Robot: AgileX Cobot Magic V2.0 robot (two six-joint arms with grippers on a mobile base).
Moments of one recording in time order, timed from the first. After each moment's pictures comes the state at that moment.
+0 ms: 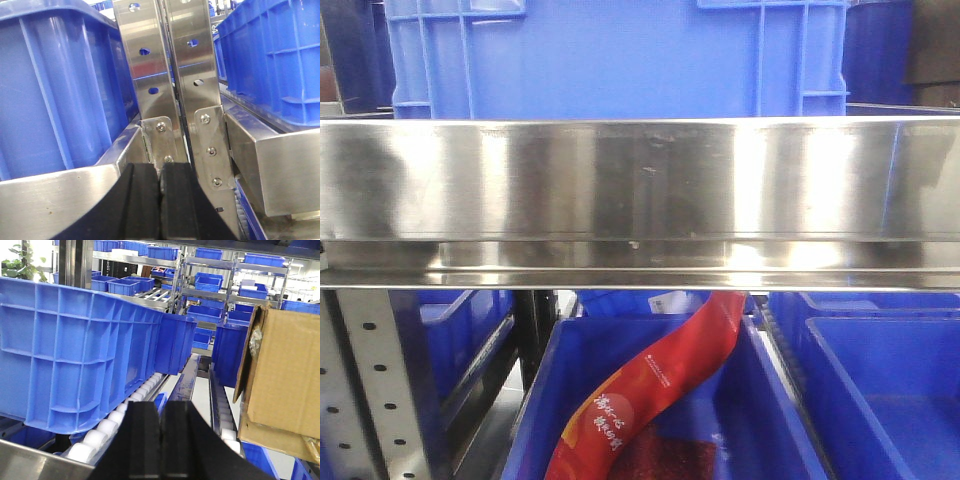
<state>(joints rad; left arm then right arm) 0.02 0.14 0.00 0.04 -0.10 0.20 0.11 0.29 -0.18 0.18 -0.11 -0.27</state>
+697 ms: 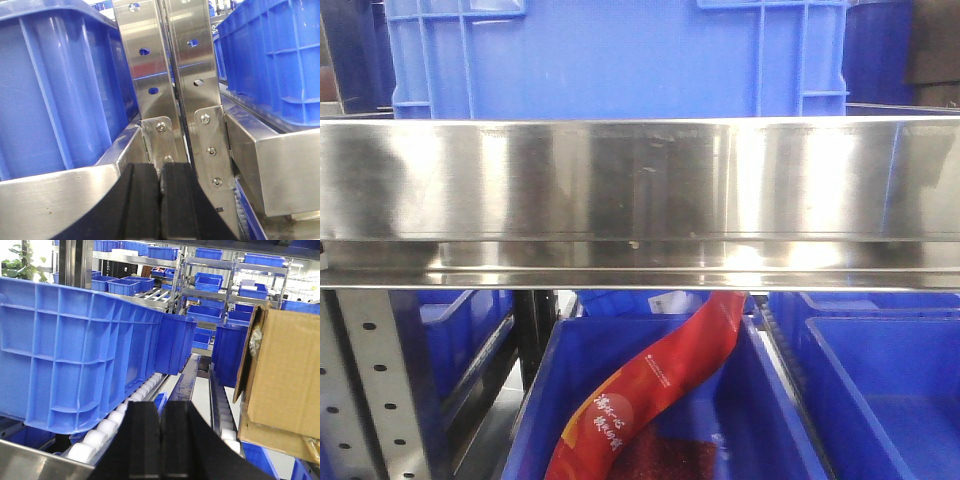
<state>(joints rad) 0.02 0.14 0.00 0.04 -0.10 0.20 0.11 0.29 -0.18 0.18 -0.11 -0.27</state>
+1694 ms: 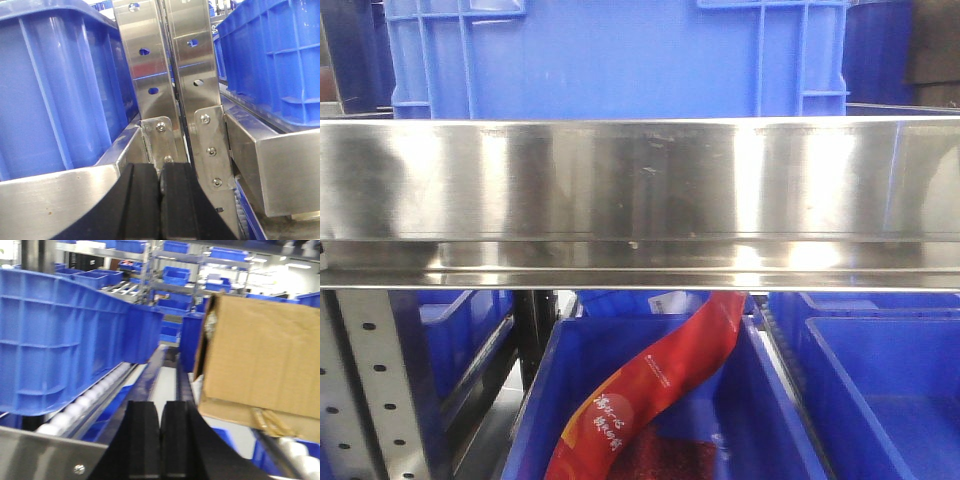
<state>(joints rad) 0.02 0.14 0.00 0.04 -0.10 0.20 -0.07 0.02 -0.18 0.18 0.14 -0.27</state>
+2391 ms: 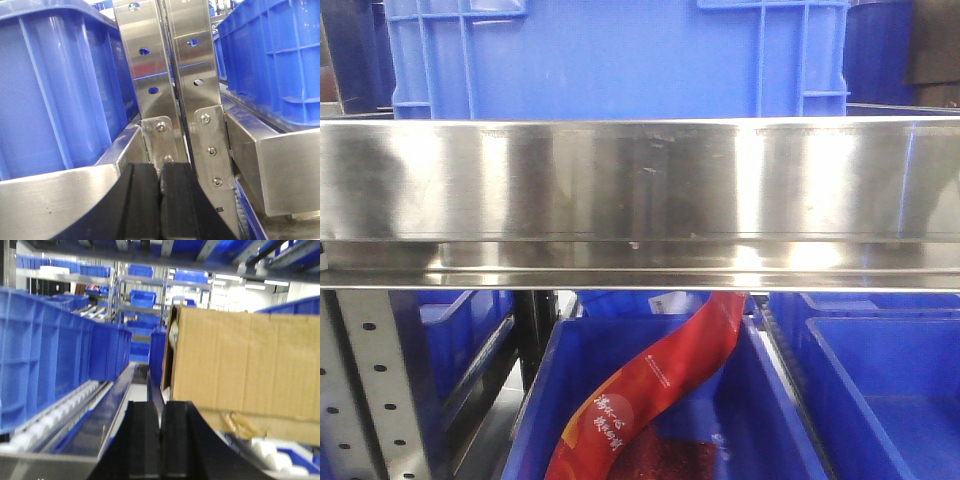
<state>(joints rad) 0.02 0.14 0.00 0.04 -0.10 0.20 -0.14 0.00 -0.07 0.21 -0.03 -0.27</state>
